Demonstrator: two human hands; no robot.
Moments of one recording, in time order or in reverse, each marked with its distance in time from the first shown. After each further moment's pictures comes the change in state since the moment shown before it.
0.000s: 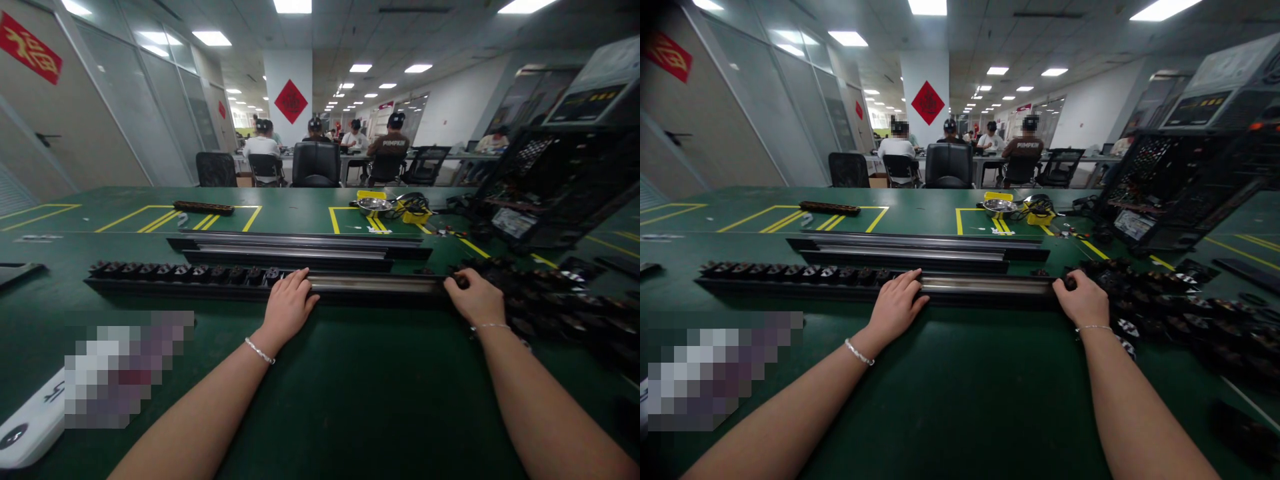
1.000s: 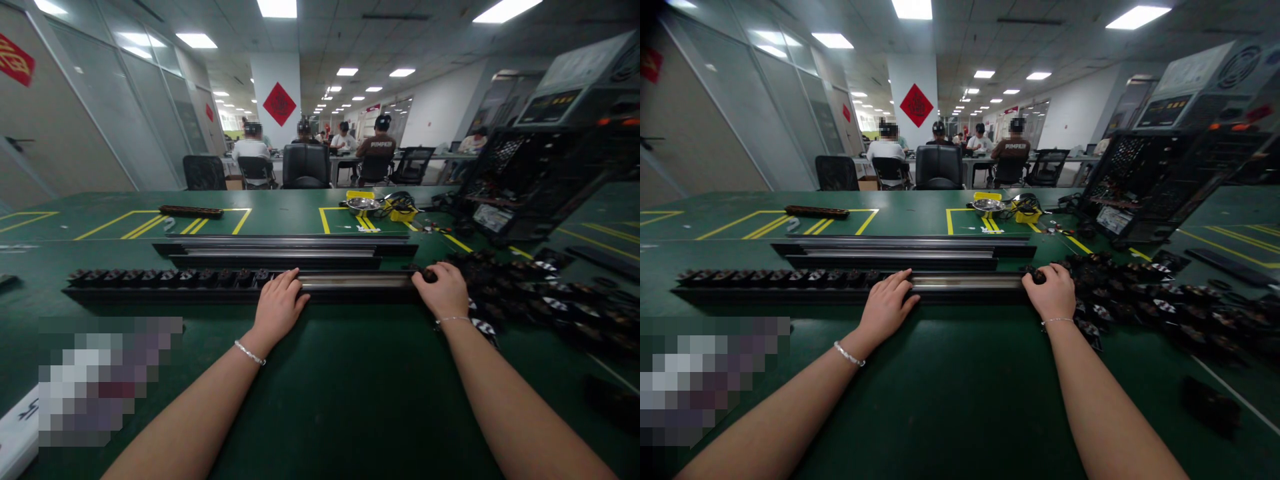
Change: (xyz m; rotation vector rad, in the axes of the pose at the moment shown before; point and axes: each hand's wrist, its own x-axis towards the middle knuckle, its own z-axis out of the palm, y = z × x) left_hand -0.001 0.002 0.004 0.014 0.009 -0.001; right_hand -0.021 -0.029 0.009 0.070 0.195 -0.056
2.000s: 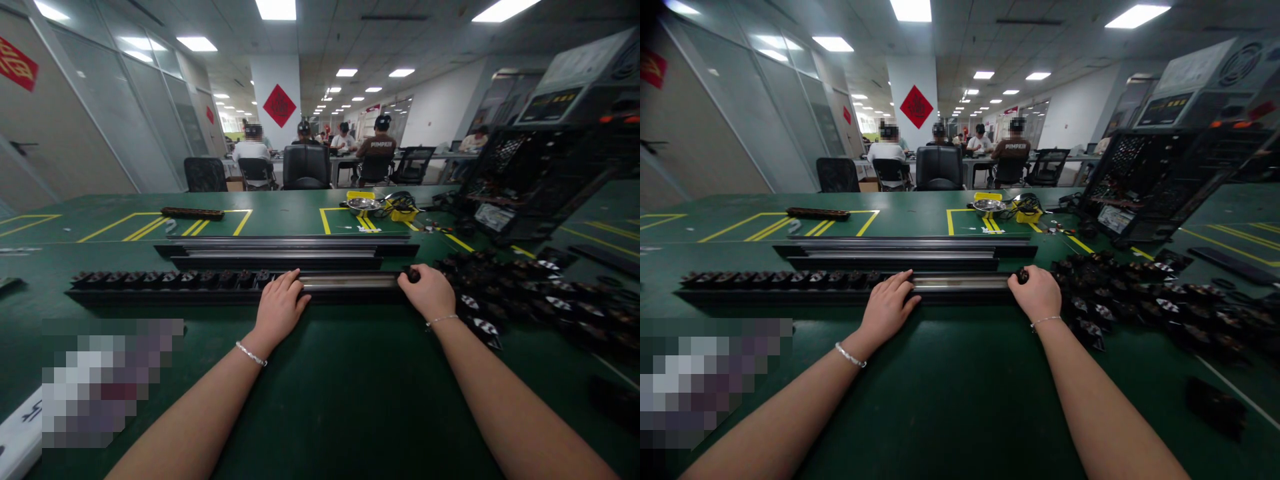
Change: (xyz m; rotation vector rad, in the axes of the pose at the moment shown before) left_hand 0.000 -0.001 0.000 0.008 0.007 0.009; right_hand -0.004 -0.036 -0.008 -0.119 -0.231 -0.074
